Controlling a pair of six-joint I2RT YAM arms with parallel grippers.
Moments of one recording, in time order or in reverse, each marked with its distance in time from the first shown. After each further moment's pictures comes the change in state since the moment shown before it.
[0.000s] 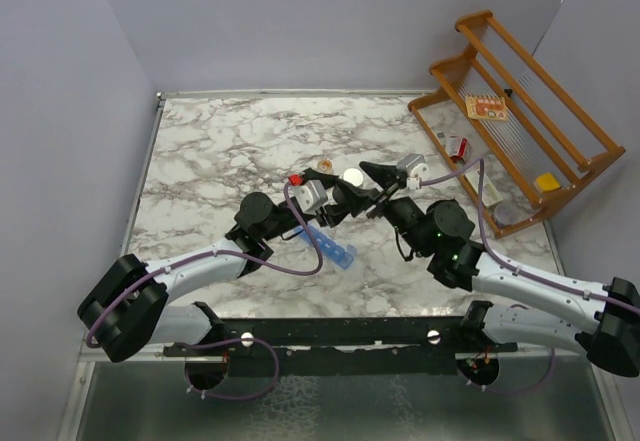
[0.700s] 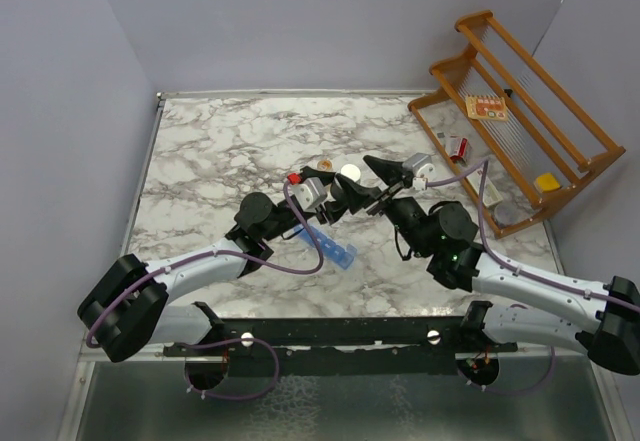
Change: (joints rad) left arm 0.000 0.000 0.000 0.003 -0.058 0.004; right arm 0.025 0.014 0.015 0.044 0.040 -0.023
